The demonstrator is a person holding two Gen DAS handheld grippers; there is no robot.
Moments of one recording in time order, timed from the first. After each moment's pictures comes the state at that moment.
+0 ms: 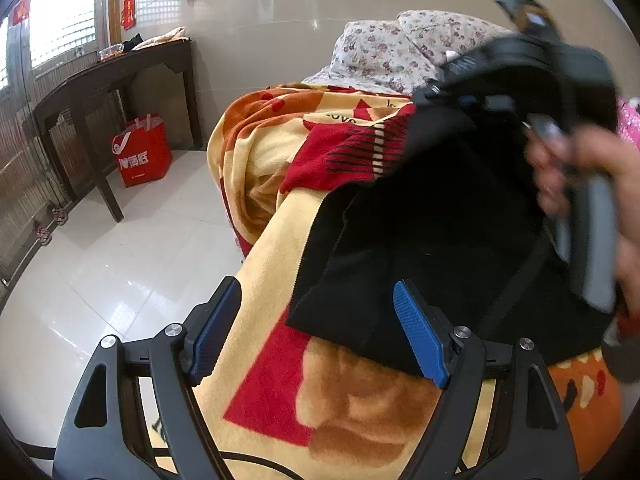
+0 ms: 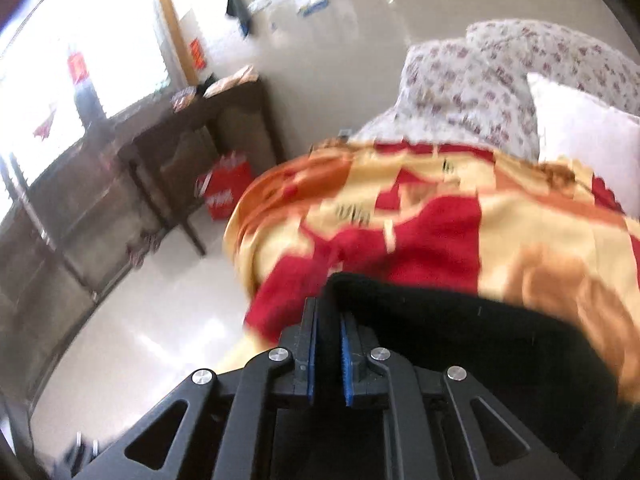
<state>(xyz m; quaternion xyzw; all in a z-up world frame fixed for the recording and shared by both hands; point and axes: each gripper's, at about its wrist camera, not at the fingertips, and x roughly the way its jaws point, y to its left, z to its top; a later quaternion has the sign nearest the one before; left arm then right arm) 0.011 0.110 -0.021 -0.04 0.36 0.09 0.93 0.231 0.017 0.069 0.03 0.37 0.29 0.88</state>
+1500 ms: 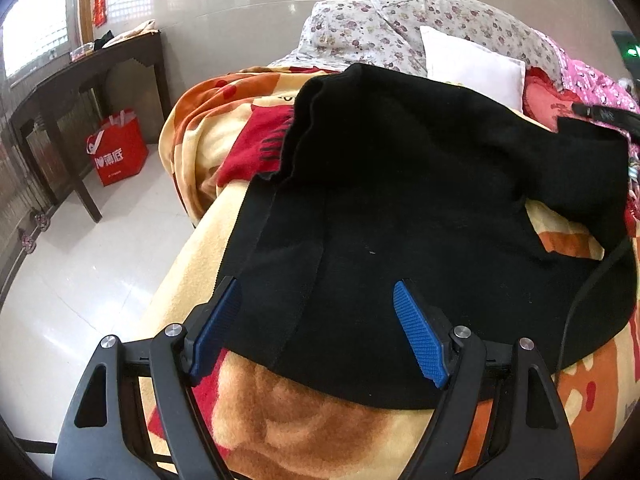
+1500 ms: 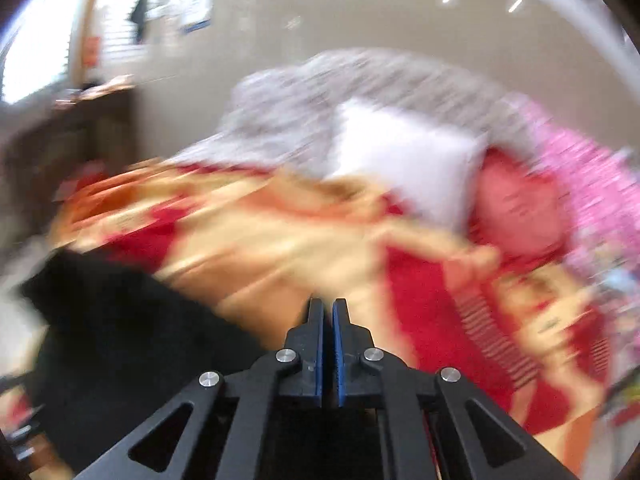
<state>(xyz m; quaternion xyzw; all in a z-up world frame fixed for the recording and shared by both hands) 0.044 0.066 -0.031 -0.03 0.39 0.05 0.92 0.226 -0.201 0.089 -0.10 0.32 0.01 0.94</state>
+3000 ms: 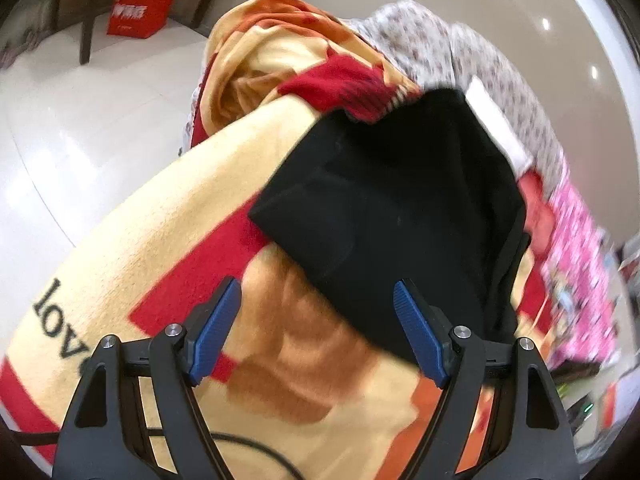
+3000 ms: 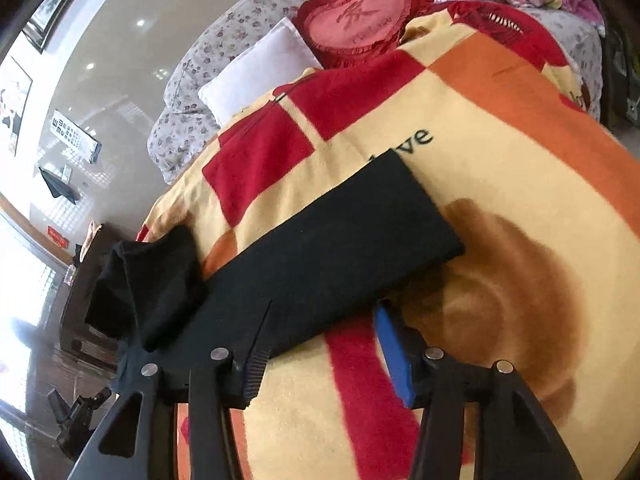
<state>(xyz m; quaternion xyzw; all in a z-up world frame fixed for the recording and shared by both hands) 0.001 0.146 -0.060 -0.33 0.41 0.02 0.85 -0.027 -0.438 -0.031 0.33 0.40 0.01 0.85</state>
